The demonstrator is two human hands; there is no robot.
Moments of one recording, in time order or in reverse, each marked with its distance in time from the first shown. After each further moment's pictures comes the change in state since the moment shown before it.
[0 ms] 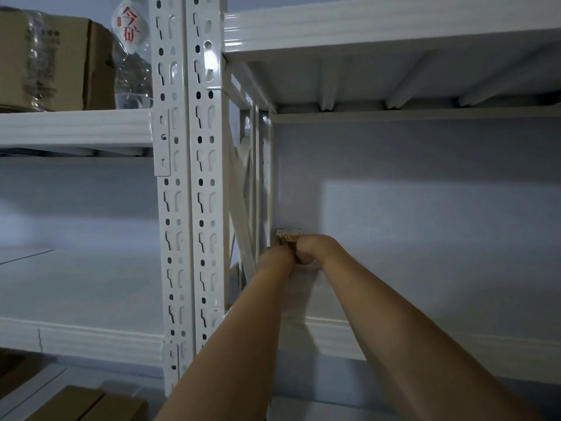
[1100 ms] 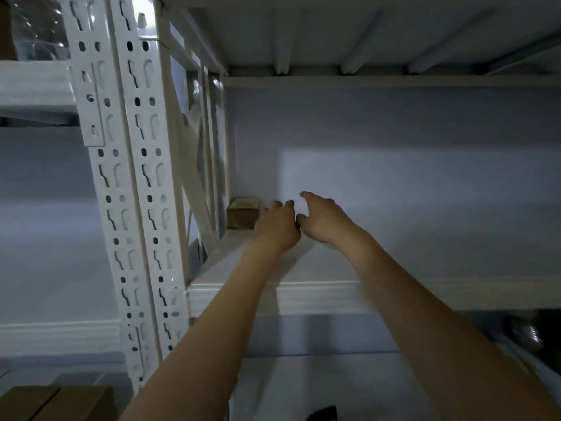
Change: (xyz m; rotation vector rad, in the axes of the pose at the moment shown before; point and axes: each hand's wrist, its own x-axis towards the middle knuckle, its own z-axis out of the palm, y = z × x) left_hand -0.049 0.059 -0.013 -0.301 0.232 0.291; right_hand -0.101 0.066 -0.062 -0.600 0.444 -0.279
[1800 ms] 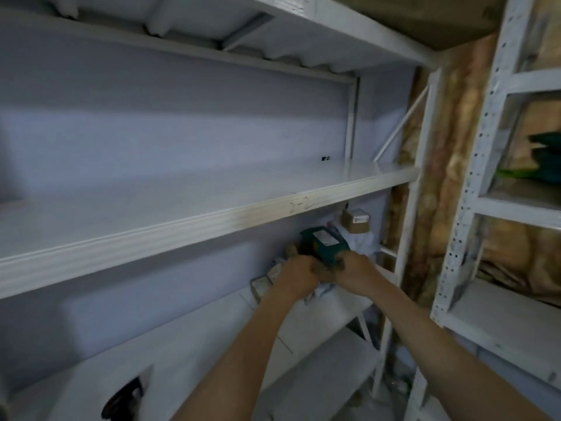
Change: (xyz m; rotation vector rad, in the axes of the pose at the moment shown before) left_hand -0.206 0.373 0.228 -0.361 -0.591 0.569; right_hand -0.376 0.356 -0.135 -0.018 0.130 0.684
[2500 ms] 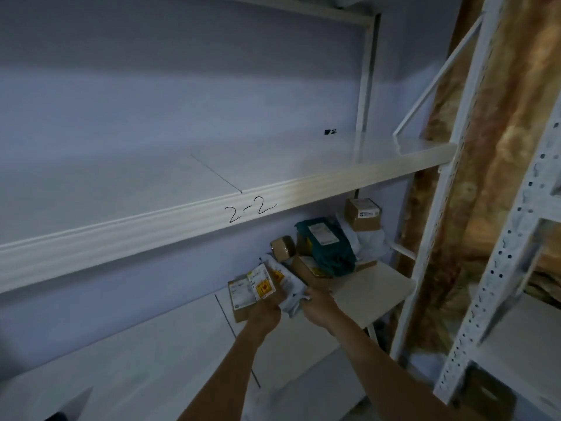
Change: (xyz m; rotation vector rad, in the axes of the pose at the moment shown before) left_hand 0.180 -0.102 0.168 -0.409 0.030 -0.639; right_hand 0.189 0.152 0.105 0.188 -0.361 0.210
